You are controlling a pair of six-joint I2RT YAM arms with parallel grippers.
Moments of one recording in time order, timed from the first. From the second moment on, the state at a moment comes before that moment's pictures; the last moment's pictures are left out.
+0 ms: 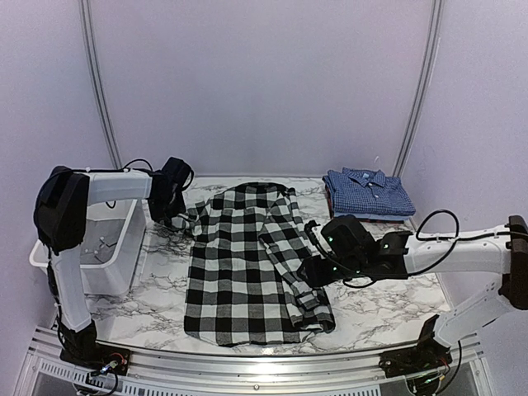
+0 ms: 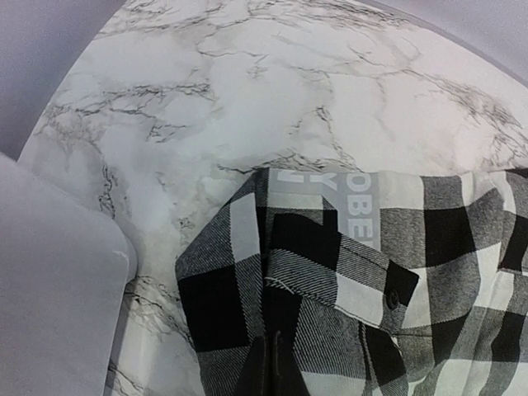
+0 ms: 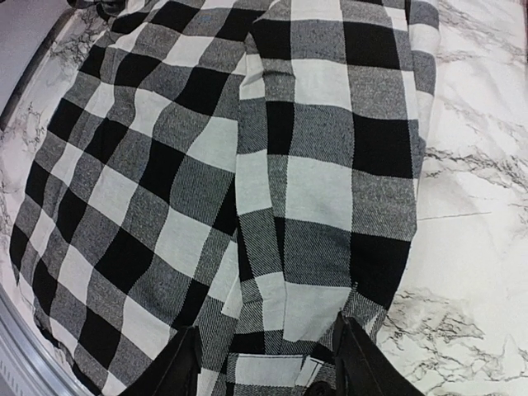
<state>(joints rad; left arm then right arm) -0.42 1.98 1.43 -0.55 -0.49 -0.70 0.94 1.36 0.77 -0.26 0.11 0.50</state>
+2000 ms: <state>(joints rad) -0.74 1.71 1.11 -0.23 0.06 -0.53 0.82 1.50 0.90 -0.20 0.08 0.37</state>
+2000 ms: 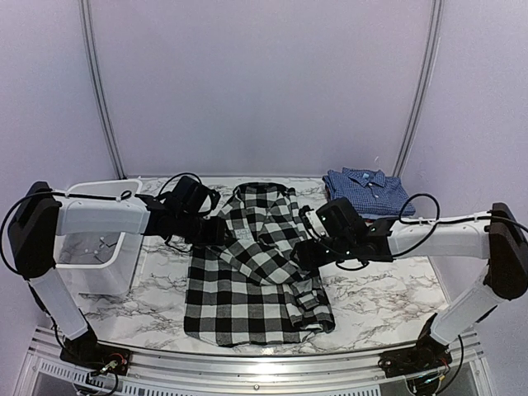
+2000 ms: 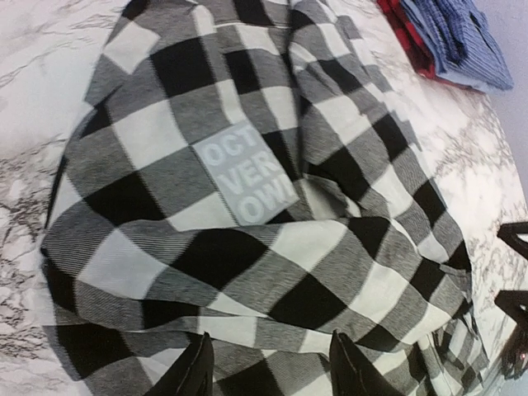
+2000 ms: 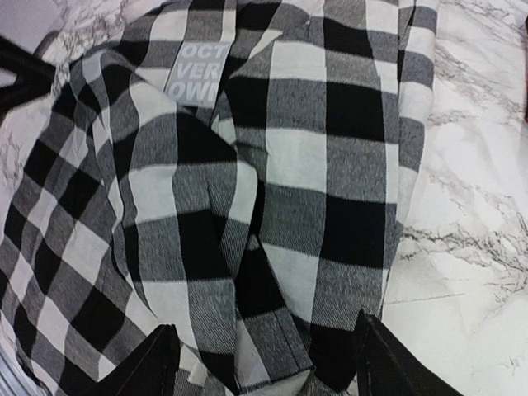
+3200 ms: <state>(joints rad) -0.78 1.29 0.72 -0.40 0.04 -0.77 0.91 1.57 0.82 -0.19 0.02 0.16</state>
